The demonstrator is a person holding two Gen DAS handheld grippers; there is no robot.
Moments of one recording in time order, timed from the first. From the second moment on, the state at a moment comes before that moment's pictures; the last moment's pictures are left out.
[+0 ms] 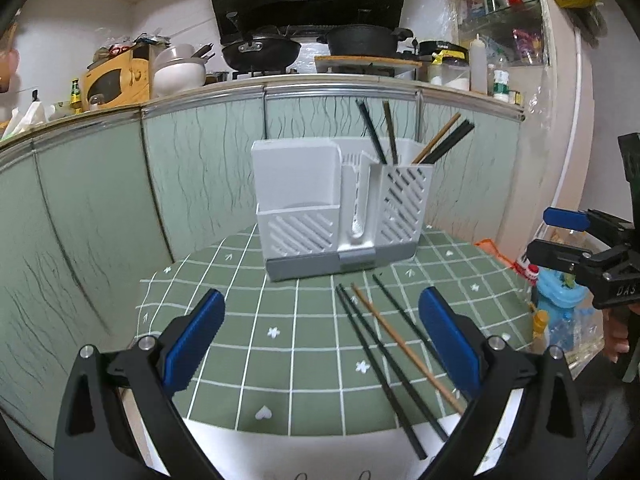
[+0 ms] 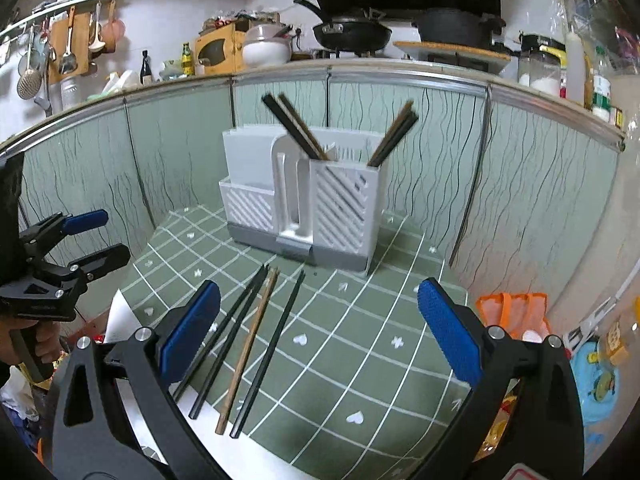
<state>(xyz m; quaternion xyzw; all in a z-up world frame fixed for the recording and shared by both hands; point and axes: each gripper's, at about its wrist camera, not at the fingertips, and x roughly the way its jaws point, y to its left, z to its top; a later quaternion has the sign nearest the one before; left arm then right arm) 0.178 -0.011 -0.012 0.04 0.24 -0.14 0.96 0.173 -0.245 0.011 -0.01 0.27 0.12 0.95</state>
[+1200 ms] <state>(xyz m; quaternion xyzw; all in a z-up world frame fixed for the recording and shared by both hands) 0.151 -0.056 -0.123 0.07 0.31 -0.14 0.94 0.166 -0.201 -0.109 -0.02 0.38 0.12 0.92</state>
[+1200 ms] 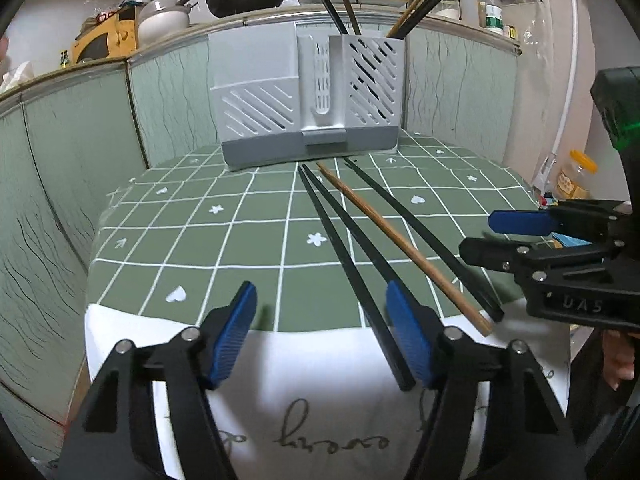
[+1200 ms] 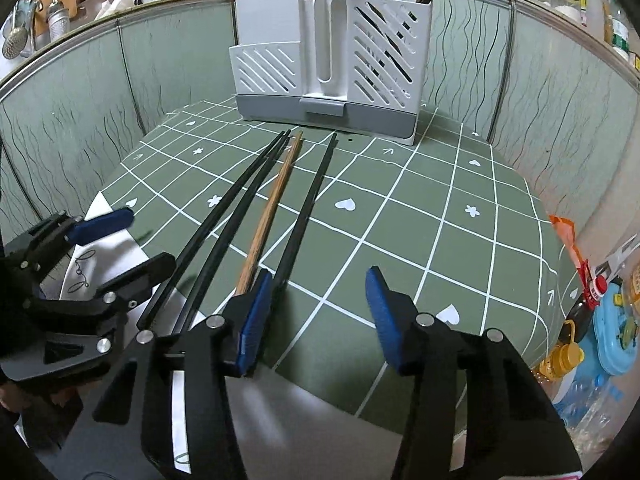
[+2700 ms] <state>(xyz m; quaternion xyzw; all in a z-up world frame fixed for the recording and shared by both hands) 0.172 -0.052 -0.127 0.04 0.36 -0.11 0.93 0.171 -0.180 -0.120 -0.04 0.40 0.13 0.91</state>
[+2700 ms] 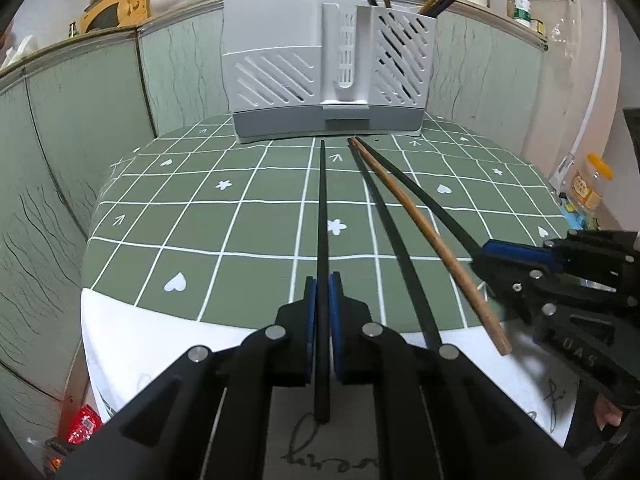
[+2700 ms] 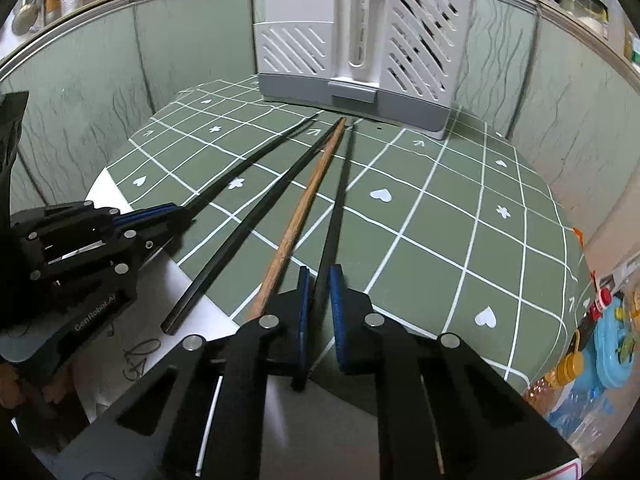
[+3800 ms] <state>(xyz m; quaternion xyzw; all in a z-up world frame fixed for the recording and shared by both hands) 0.160 0.001 -0.057 0.01 0.31 -0.11 0.94 0.160 -0.219 -0.066 0.01 0.38 0.12 0.92</state>
